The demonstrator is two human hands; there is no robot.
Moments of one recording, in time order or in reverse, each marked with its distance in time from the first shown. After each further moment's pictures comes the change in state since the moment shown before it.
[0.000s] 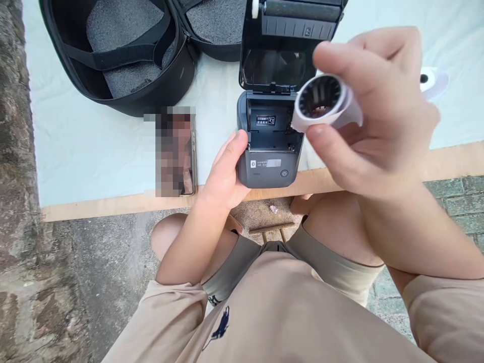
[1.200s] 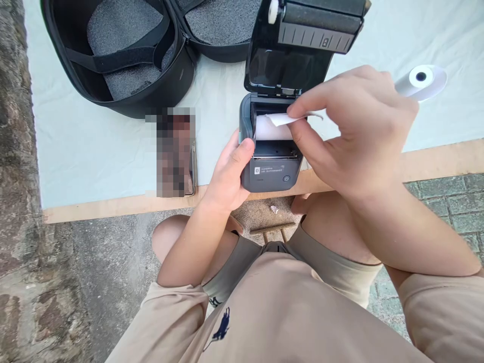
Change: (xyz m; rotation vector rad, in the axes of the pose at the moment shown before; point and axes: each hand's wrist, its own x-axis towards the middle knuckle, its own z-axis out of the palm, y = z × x) left_hand 0.001 -0.008 -0.006 0.072 -0.002 0.019; right_hand 0.008 -0.017 0.014 -0.558 -0.065 0.147
